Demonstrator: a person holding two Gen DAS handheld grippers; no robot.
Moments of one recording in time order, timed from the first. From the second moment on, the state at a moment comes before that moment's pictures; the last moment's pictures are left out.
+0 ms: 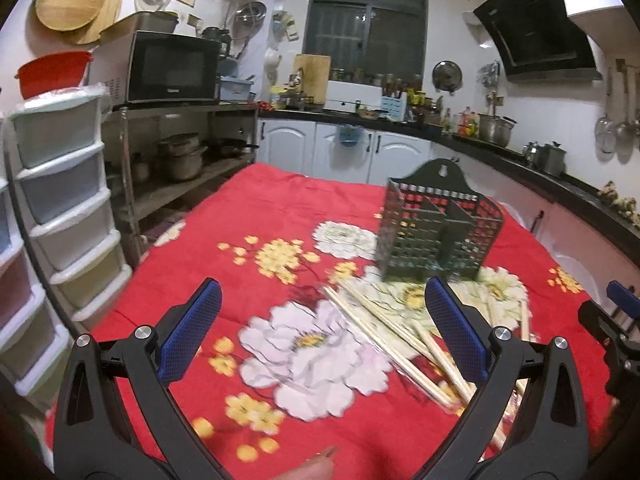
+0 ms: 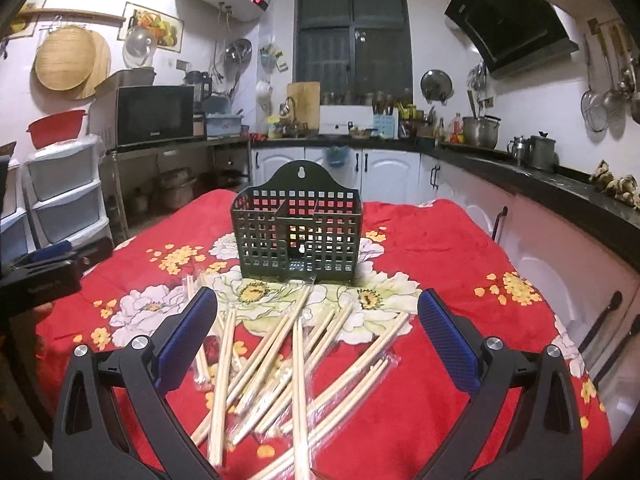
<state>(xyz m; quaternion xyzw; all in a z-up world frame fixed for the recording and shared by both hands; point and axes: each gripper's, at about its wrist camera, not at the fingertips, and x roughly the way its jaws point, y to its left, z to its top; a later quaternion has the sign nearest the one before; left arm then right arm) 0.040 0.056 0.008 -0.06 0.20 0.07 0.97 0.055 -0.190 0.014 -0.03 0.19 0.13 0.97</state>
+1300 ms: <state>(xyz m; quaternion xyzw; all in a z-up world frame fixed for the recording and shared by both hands) 0.210 0.134 -0.080 -0.28 0.44 -0.05 0.85 0.245 -0.210 -0.056 0.06 0.49 0.15 0.86</state>
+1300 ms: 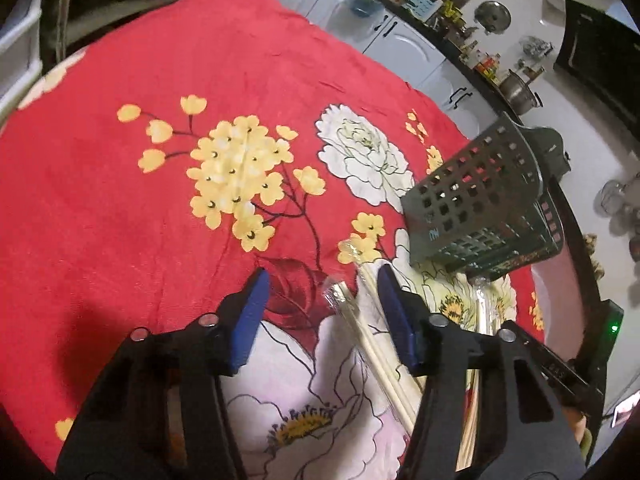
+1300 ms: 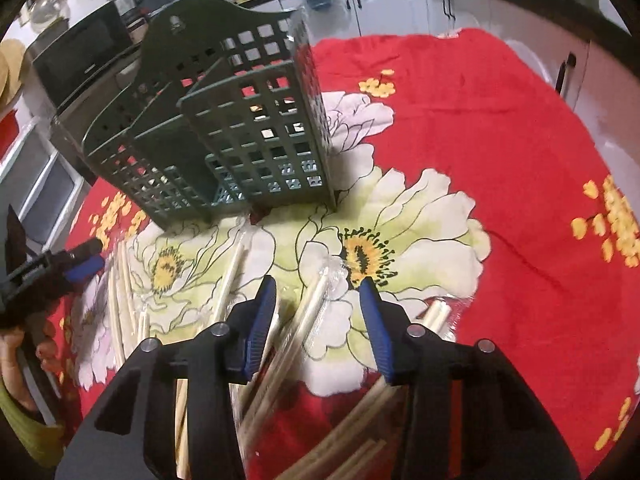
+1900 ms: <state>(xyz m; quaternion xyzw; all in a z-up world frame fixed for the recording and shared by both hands) 0.218 0.135 -0.090 -0.26 0.43 -0.08 0.86 0.256 -0.243 -0.051 0.14 0.46 0.15 0.86</state>
